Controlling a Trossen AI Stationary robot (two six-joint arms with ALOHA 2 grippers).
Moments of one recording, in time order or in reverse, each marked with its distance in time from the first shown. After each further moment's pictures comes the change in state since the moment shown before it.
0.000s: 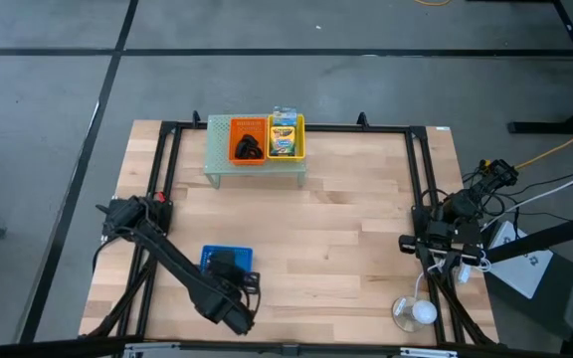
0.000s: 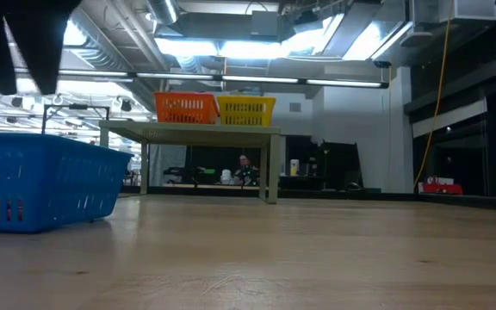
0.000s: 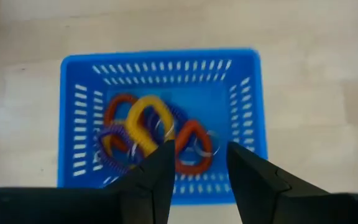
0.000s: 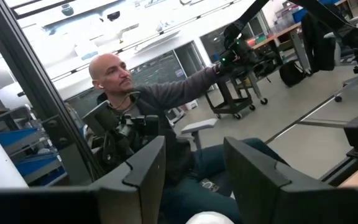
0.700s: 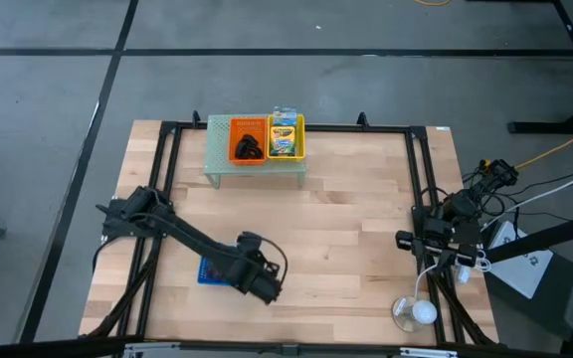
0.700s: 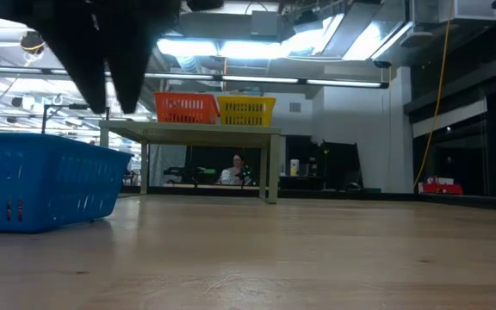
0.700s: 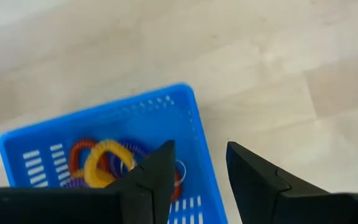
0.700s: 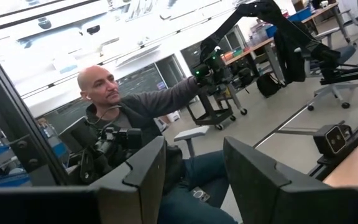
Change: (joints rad) left arm 0.170 0.000 0.013 0.136 0.077 0.451; right arm 0.000 0.000 0.000 0.000 0.107 -0.005
